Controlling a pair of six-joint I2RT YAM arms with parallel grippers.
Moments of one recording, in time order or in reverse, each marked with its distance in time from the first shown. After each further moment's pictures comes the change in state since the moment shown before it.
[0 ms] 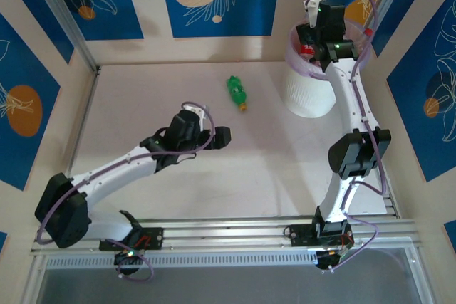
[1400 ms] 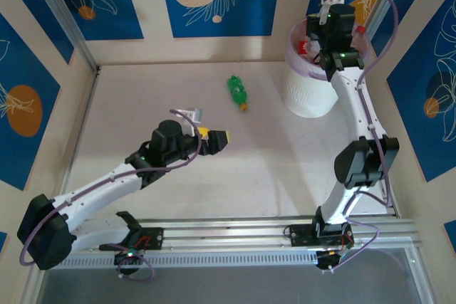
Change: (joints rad) left arm -0.002 -0.219 -0.201 0.275 0.127 -0.008; right arm -0.030 -0.100 -0.210 0.256 -0.051 0.231
